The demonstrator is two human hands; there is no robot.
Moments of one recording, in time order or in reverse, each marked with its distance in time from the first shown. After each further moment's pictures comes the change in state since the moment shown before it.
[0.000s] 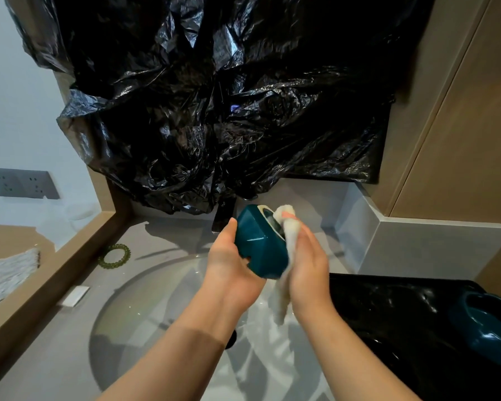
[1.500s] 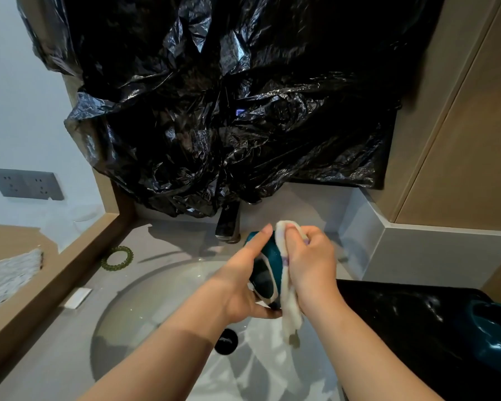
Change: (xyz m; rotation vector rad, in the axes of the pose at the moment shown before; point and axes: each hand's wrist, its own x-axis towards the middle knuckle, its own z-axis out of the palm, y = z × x) left_hand 0.011 0.001 -0.020 0.540 -0.051 -0.238; right_hand 0.015 -0.026 0.005 -0.281 0.112 0.270
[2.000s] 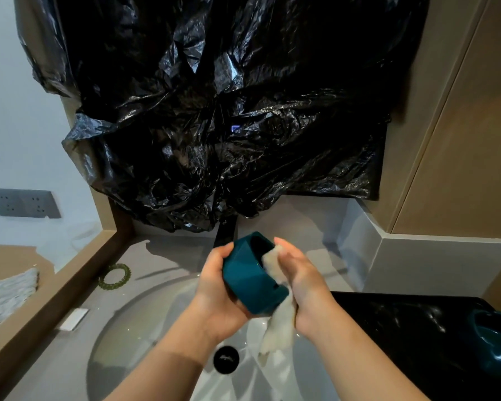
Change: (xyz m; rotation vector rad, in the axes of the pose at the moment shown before) left_hand 0.015 -0.002 -0.025 -0.288 -0.188 0.140; right_hand 0.004 0.010 0.005 0.494 -0.323 0.417
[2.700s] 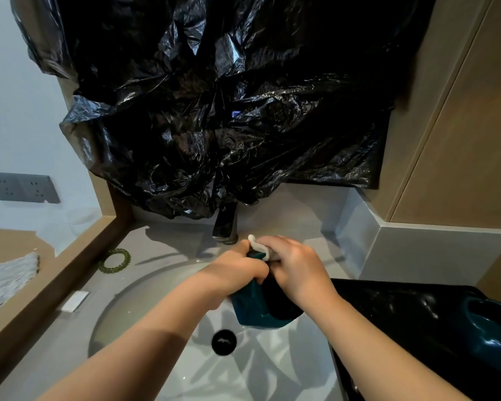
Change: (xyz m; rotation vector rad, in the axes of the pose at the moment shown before) left_hand -0.008 0.010 0.020 1.107 0.121 0.127; right_hand 0.008 0.004 -0.015 -1.248 -0.045 -0.797
